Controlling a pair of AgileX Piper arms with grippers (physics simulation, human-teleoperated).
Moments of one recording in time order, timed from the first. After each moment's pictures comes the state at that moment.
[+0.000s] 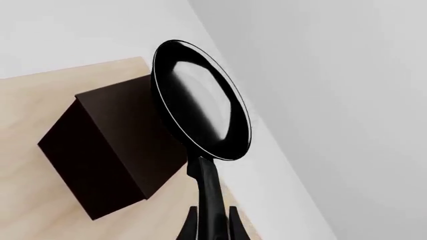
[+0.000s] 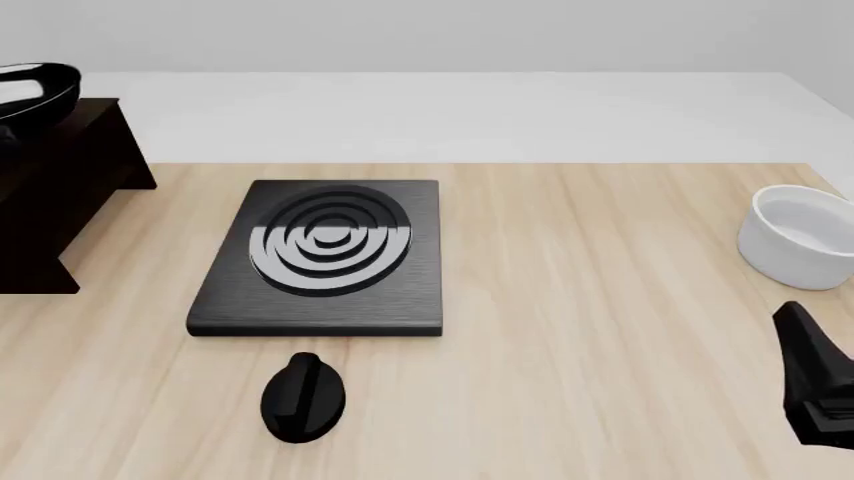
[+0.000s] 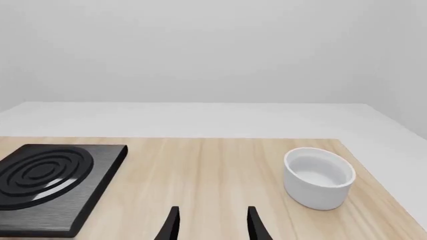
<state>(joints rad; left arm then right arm) 0.36 1.35 -0.76 -0.25 -0.81 0.01 0.04 -0.01 -0.03 0.00</state>
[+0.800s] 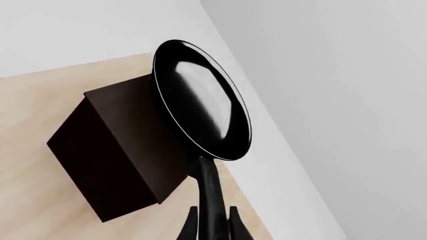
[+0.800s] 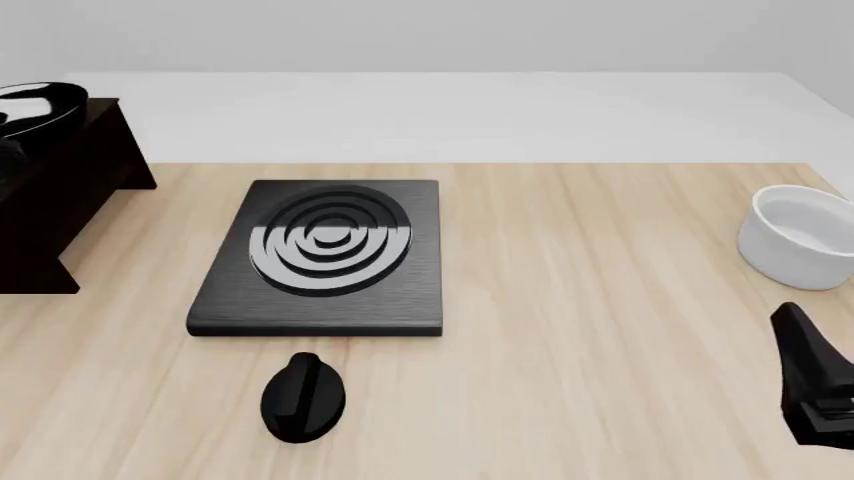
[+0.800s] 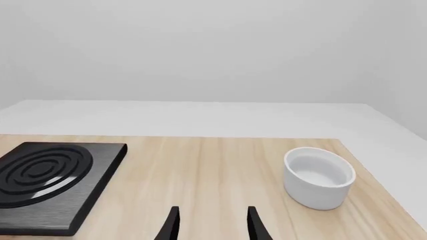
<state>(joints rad) 0.38 1.43 -0.76 -0.30 -0.81 0.01 0.04 0.00 -0.03 -0.01</state>
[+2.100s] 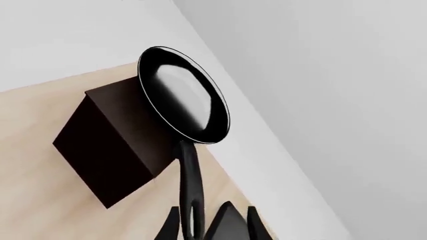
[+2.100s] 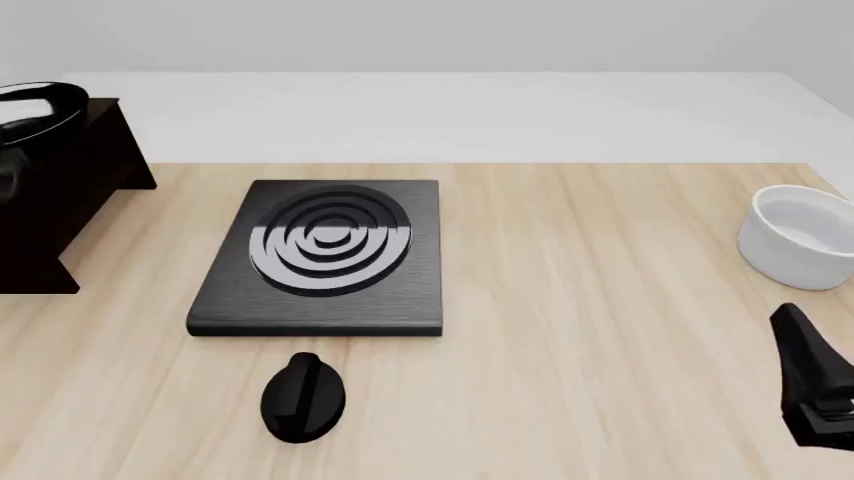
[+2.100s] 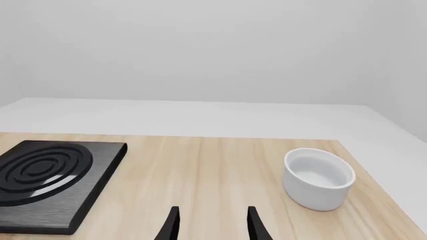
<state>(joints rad) 0.36 1.18 -0.62 -0.26 -0.78 0.02 0.04 0.00 -0.03 -0.02</state>
